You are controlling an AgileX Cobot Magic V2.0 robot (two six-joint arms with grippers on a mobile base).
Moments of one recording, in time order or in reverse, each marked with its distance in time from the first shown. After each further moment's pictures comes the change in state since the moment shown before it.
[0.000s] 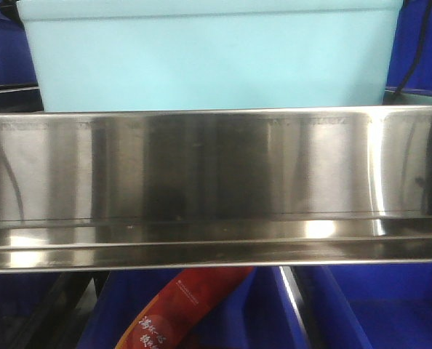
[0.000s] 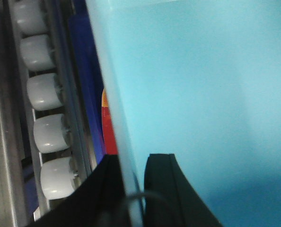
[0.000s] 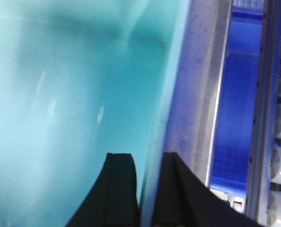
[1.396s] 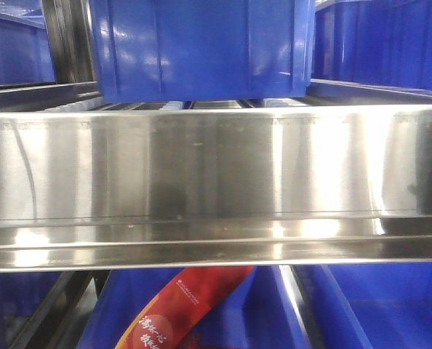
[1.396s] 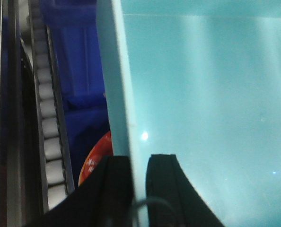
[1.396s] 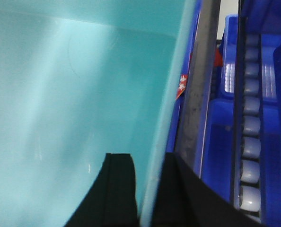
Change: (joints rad) left arm -0.002 -0.339 0.000 -0.031 -0.113 -0.029; right arm 0.009 -0.341 0.000 0.015 -0.028 0.014
